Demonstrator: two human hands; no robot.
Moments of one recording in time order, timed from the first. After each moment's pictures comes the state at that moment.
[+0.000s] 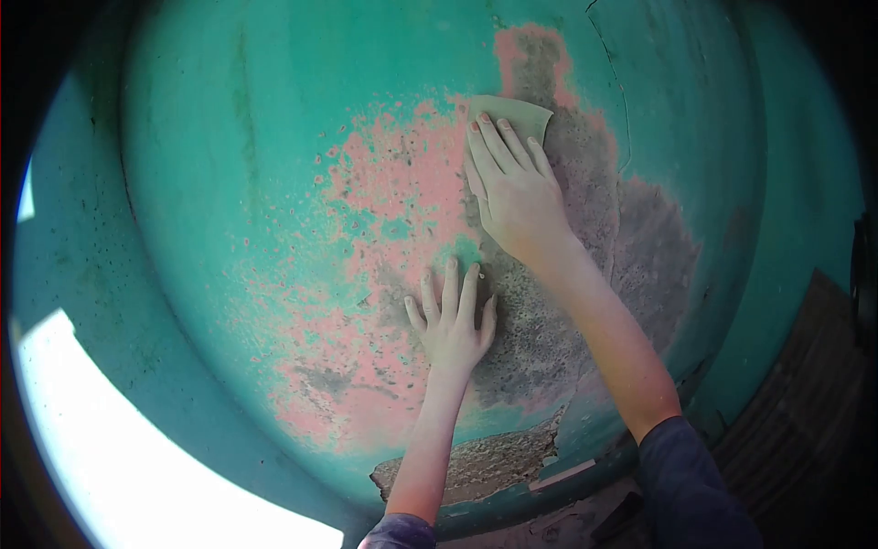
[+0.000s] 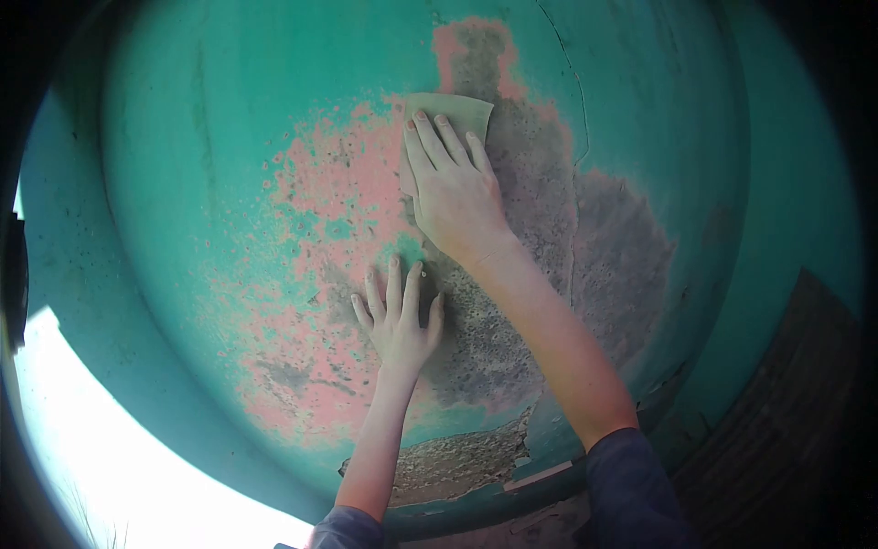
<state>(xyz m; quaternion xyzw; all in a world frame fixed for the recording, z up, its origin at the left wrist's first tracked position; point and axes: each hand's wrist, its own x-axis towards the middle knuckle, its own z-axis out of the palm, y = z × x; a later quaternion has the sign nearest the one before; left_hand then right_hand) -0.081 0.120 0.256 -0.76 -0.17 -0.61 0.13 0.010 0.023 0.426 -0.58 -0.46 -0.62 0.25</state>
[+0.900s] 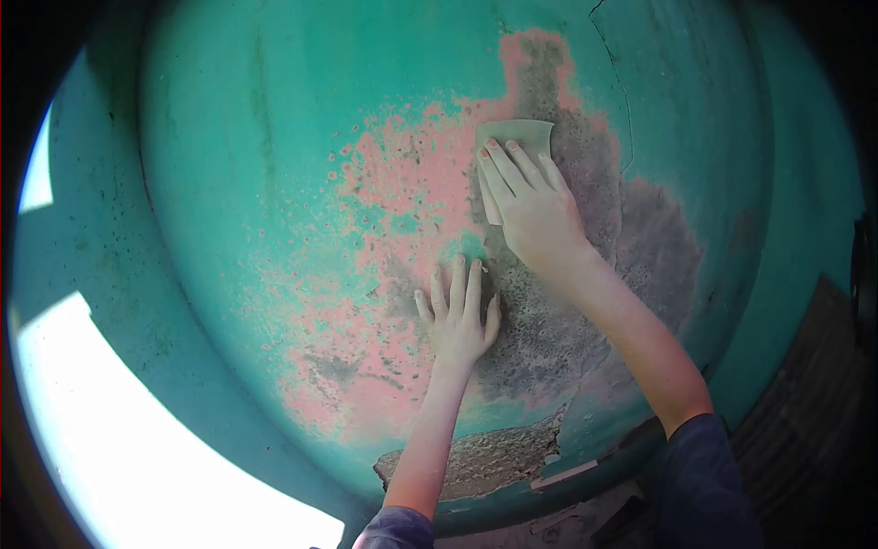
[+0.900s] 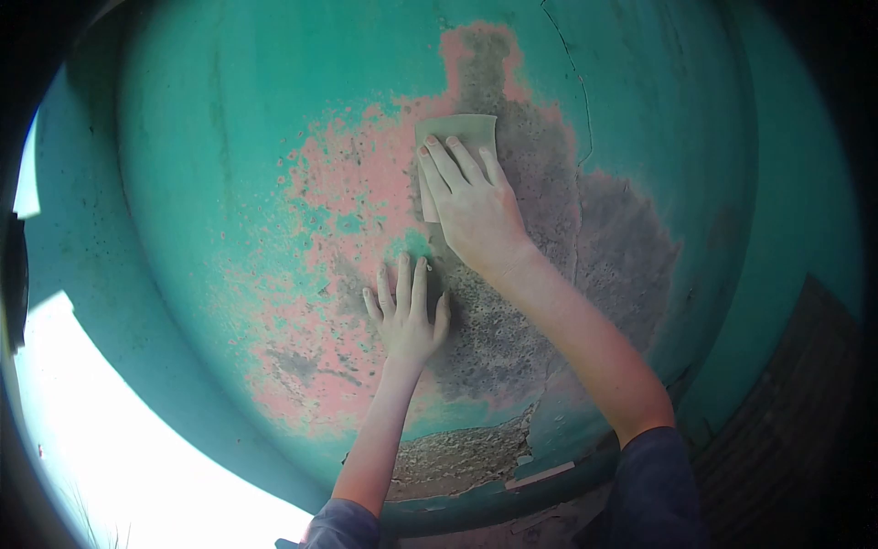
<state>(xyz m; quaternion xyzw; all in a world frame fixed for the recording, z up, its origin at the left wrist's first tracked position) -0.079 0.124 0.246 -0.75 -0.18 -0.61 0.18 0.010 0.000 0.413 -0.58 -0.48 -0.64 0.16</state>
